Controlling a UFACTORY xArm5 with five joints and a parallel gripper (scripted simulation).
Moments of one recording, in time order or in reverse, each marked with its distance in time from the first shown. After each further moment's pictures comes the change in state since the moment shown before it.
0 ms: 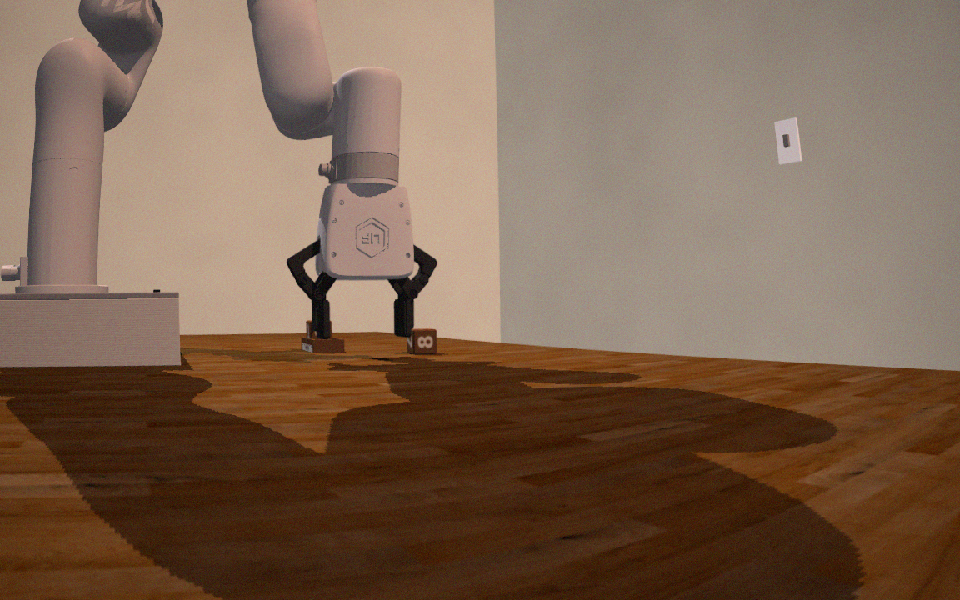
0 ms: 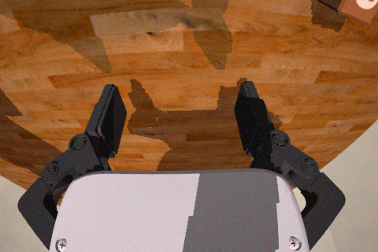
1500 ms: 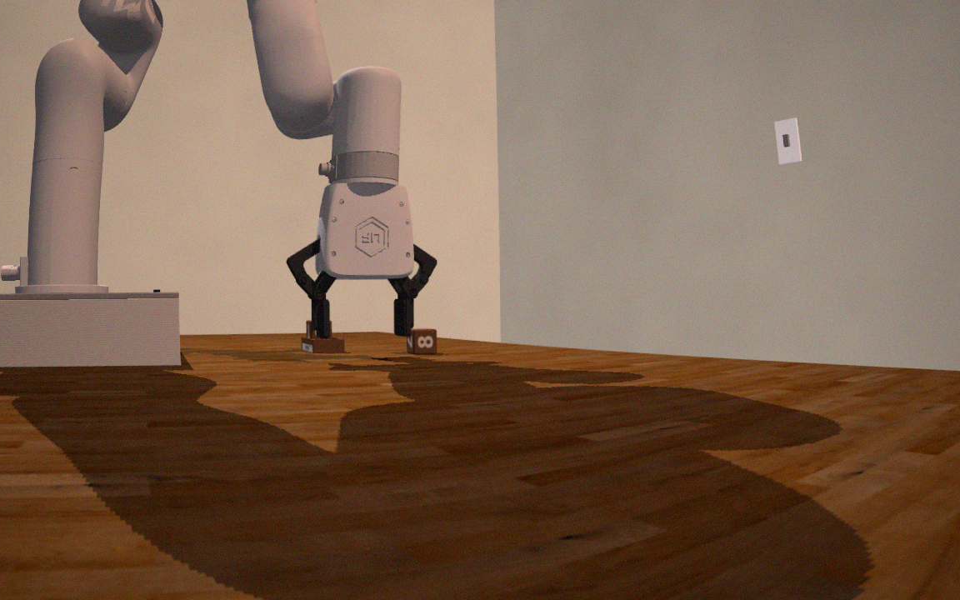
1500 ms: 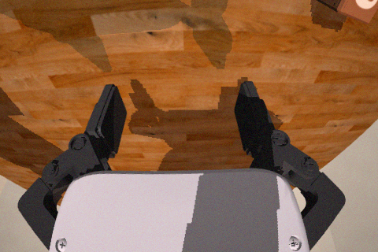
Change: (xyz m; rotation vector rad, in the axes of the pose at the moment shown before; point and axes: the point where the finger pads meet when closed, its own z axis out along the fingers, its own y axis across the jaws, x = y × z) arm 0.000 0.000 -0.001 0.000 0.000 0.000
